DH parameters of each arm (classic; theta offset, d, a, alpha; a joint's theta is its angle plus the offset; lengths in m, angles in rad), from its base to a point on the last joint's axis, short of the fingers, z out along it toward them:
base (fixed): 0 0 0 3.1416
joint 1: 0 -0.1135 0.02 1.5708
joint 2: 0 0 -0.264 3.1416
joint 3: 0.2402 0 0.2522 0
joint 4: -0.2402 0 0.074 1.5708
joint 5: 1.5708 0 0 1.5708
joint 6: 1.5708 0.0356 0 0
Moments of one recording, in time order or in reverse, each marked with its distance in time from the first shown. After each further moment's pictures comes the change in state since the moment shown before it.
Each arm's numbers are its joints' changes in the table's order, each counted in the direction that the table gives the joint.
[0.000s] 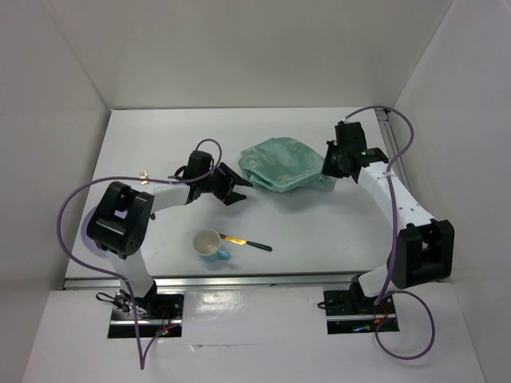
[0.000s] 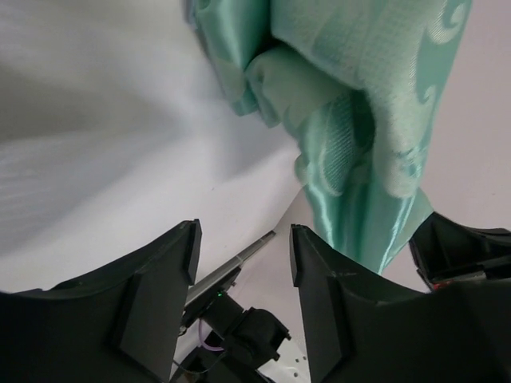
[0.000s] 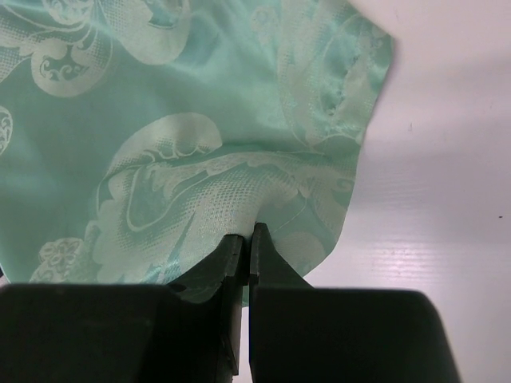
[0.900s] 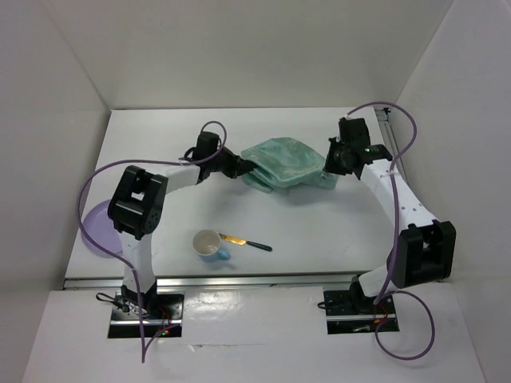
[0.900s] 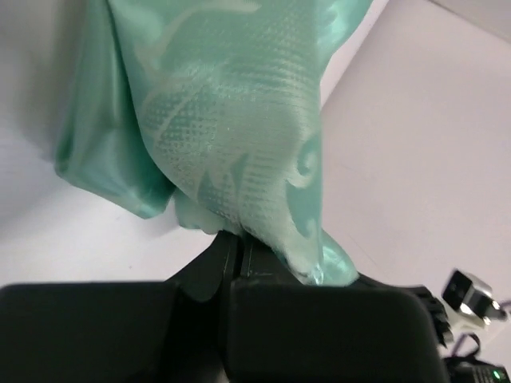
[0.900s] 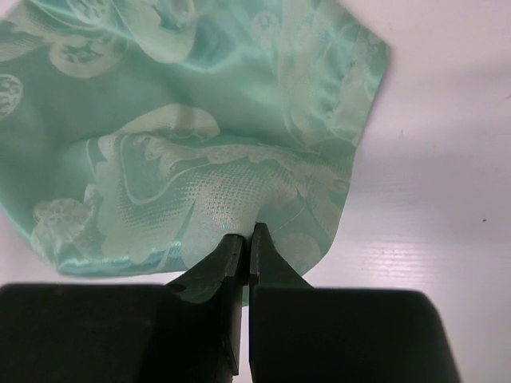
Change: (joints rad) left arm -0.007 0.245 0.292 0.079 -0.010 -0.132; right arm 0.021 0.000 0.017 -0.016 -0.021 -0.033
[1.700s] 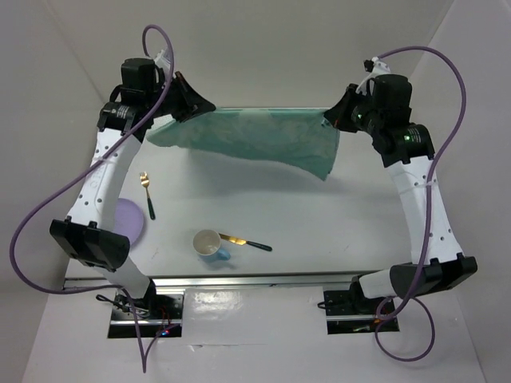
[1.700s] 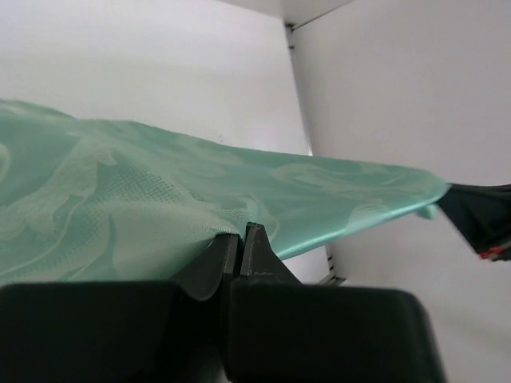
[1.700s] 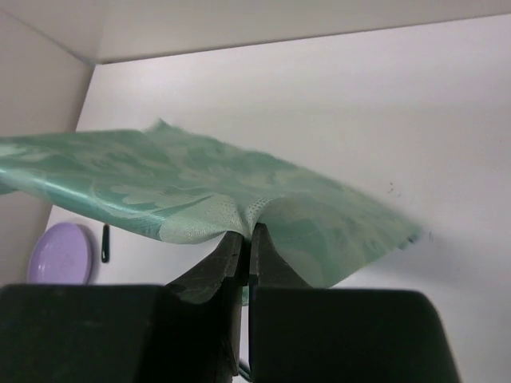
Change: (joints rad) left arm -0.181 -0.386 0.703 -0.872 -0.057 0.802; right arm 0.010 -0.080 0.490 -0.092 -0.184 0.003
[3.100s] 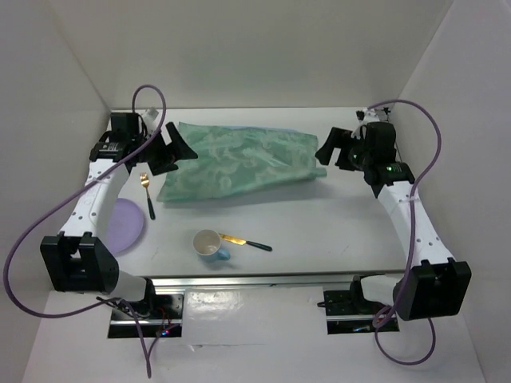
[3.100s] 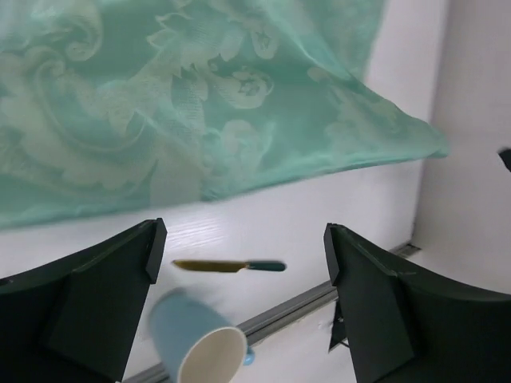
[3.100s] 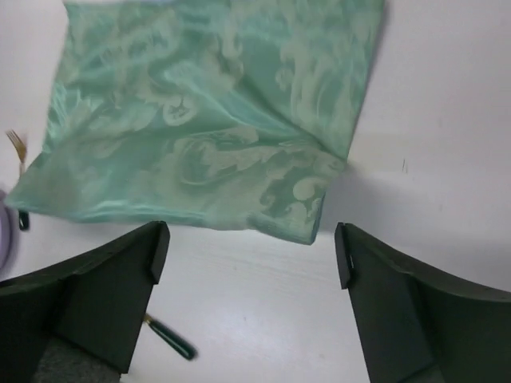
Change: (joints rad) left arm -0.192 -0.216 -0.585 0.022 0.093 0.206; right arm 0.087 -0.129 -0.546 0.302 -0.094 -0.040
